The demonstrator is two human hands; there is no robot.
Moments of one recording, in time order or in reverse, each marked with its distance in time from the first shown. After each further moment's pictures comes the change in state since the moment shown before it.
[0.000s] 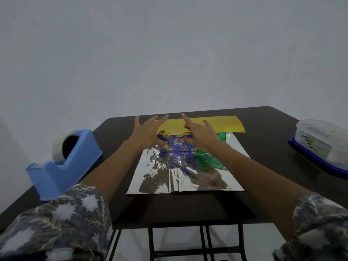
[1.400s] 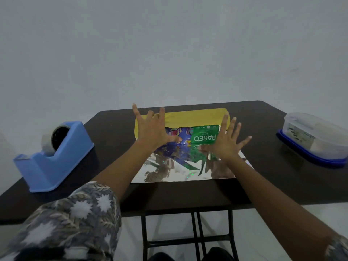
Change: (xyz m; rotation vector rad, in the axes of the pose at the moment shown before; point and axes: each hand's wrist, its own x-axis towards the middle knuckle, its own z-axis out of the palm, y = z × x) left_hand -0.007 0.054 0.009 0.316 0.170 -0.148; right_hand -0.078 0.020 0.005 0.224 0.099 0.718
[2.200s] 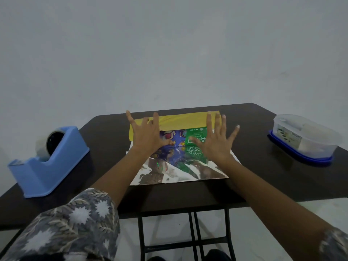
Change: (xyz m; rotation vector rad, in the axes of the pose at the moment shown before) left_hand -0.009 0.007 0.000 0.044 -0.002 -0.055; right_hand -0.004 -0.004 -0.008 -0.190 0.120 -0.220
